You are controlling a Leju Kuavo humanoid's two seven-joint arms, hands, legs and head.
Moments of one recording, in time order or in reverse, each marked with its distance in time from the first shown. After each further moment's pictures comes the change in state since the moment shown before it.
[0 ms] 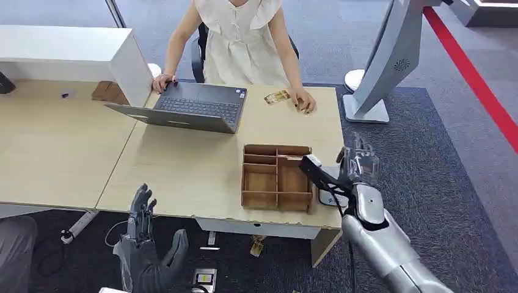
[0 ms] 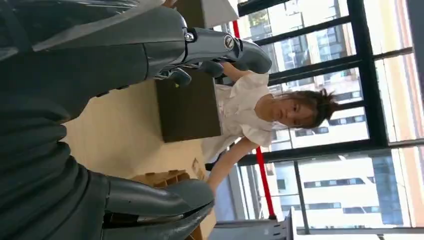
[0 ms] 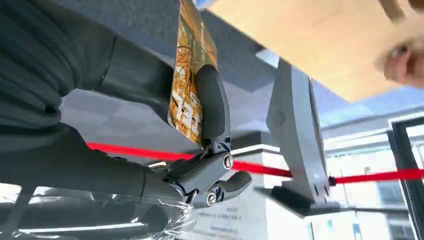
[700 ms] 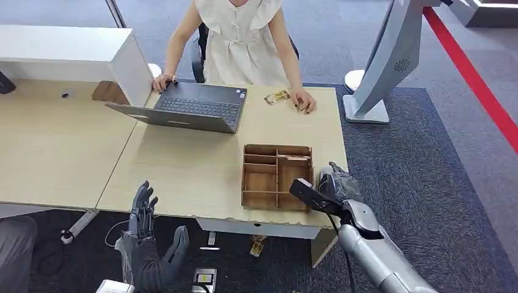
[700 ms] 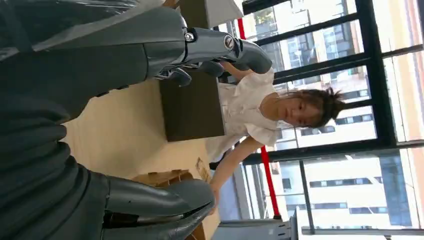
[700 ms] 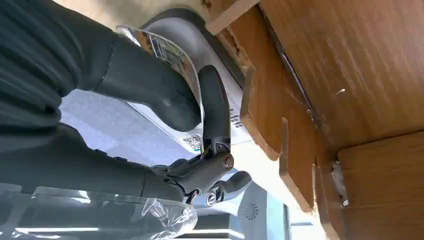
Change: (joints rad) left arm -0.016 0.004 -0.006 -0.008 -0.010 0.000 0.053; right arm 0.031 0.034 0.026 0.154 -0.243 0.150 -0.208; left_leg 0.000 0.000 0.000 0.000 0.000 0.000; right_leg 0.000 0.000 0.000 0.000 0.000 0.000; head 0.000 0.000
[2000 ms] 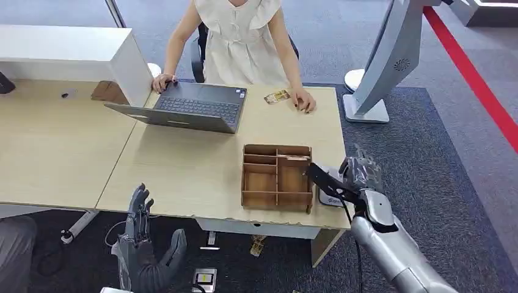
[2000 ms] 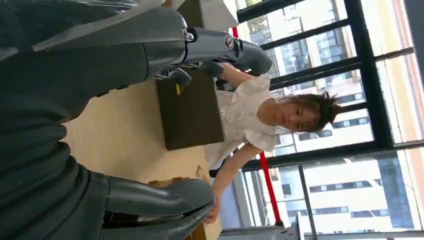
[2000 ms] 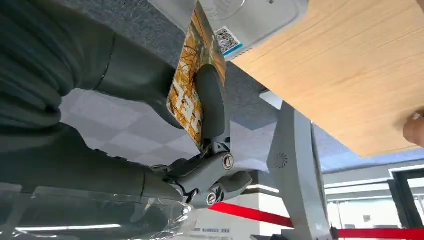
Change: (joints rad) left arm 0.025 -0.002 0.021 -0.002 -0.036 0.000 -0.019; right arm -0.013 -0.073 -0.029 -0.087 0.065 -0.085 0.096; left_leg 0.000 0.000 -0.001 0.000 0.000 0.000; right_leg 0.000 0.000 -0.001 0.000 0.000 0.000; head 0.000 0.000
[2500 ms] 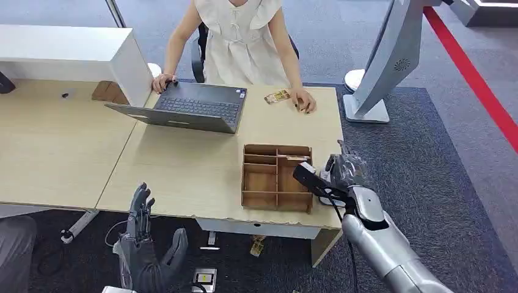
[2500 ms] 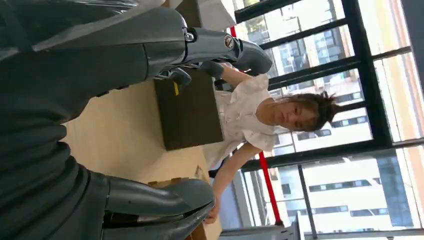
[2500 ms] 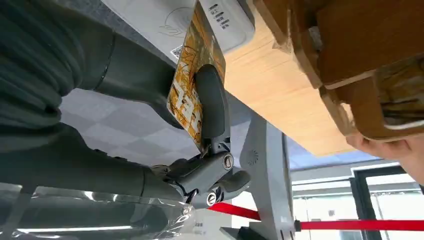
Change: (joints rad) left arm -0.009 0.000 -0.002 0.006 -0.012 0.000 0.003; right arm -0.017 0.047 0.009 -0.008 0.048 0.028 -0.048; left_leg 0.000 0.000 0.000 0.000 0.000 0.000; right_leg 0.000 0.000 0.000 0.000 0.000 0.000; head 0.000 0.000
